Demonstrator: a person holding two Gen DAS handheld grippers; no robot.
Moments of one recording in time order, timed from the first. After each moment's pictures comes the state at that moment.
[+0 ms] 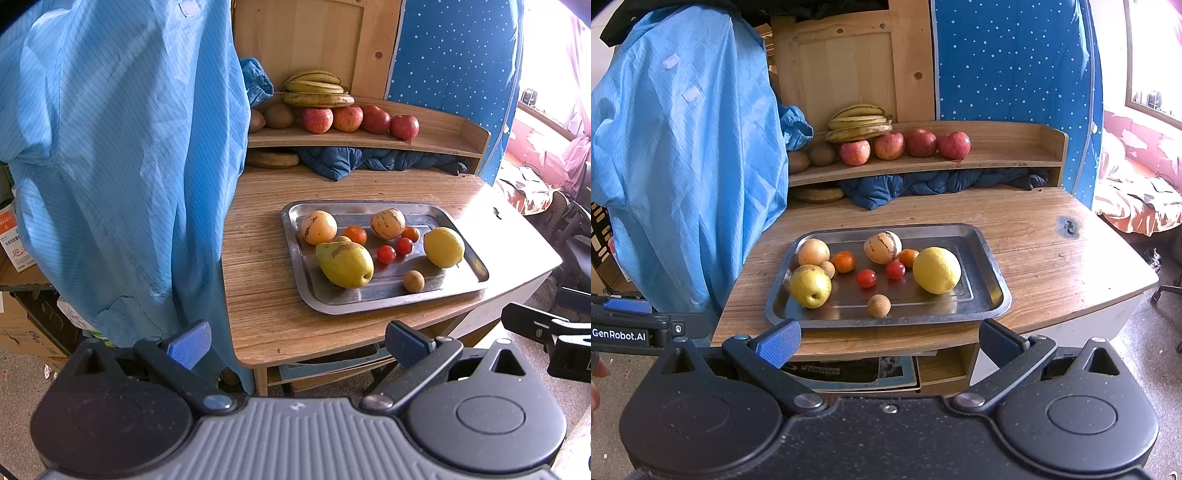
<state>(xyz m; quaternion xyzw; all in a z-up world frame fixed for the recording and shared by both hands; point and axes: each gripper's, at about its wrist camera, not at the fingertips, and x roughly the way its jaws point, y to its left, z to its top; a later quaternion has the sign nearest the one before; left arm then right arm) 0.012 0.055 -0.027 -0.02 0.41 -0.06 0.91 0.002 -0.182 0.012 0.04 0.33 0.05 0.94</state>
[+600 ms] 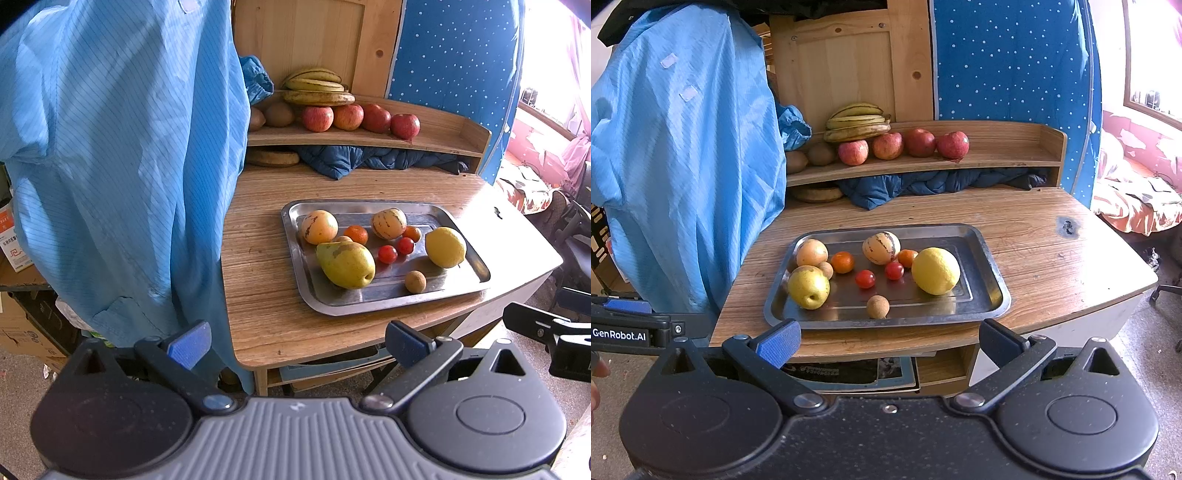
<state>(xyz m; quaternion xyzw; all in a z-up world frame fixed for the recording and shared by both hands) 0.014 0.056 -0.028 -0.02 0.41 -0.06 0.91 0.002 -0.183 0.012 0.04 0.33 0.05 0.94</state>
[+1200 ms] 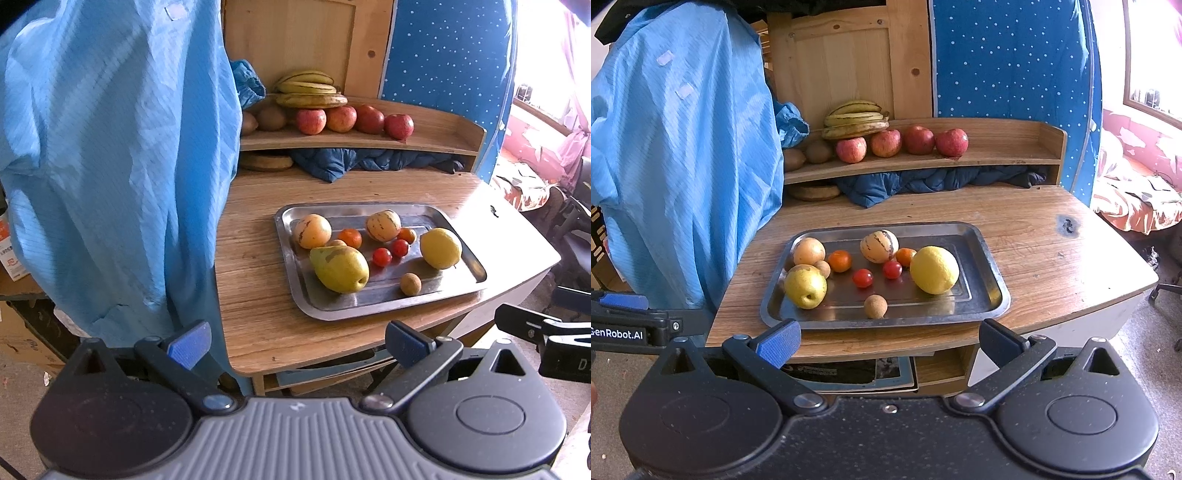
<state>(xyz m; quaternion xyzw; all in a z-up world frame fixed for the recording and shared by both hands) 0.017 0.051 -0.027 -0.01 0.41 -0.07 0.91 0.004 -0.183 0.009 0.04 0.33 0.05 0.94</state>
